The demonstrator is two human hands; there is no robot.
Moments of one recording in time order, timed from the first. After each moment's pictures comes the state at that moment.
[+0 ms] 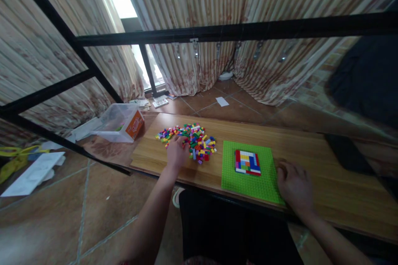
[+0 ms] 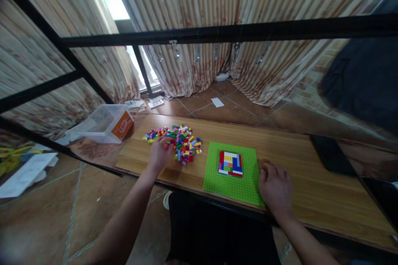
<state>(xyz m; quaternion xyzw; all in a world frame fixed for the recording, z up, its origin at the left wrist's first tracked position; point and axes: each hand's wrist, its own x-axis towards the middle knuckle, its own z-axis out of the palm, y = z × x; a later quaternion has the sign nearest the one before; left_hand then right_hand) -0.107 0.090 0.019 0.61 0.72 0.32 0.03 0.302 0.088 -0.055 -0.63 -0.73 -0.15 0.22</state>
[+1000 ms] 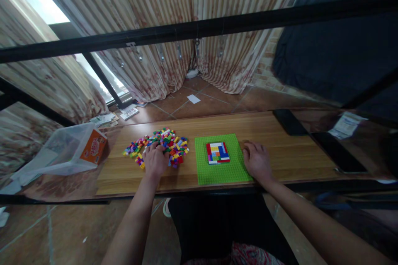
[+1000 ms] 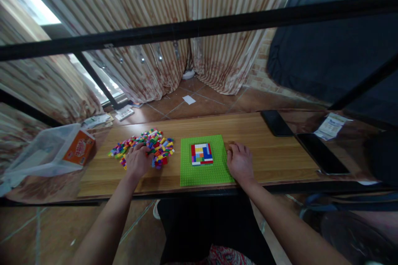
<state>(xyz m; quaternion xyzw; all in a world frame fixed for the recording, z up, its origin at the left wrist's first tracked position) -0.083 0.107 0.030 0.64 0.76 0.08 -0.01 0.287 0.085 -0.044 -0.67 -0.69 -0.08 0.27</state>
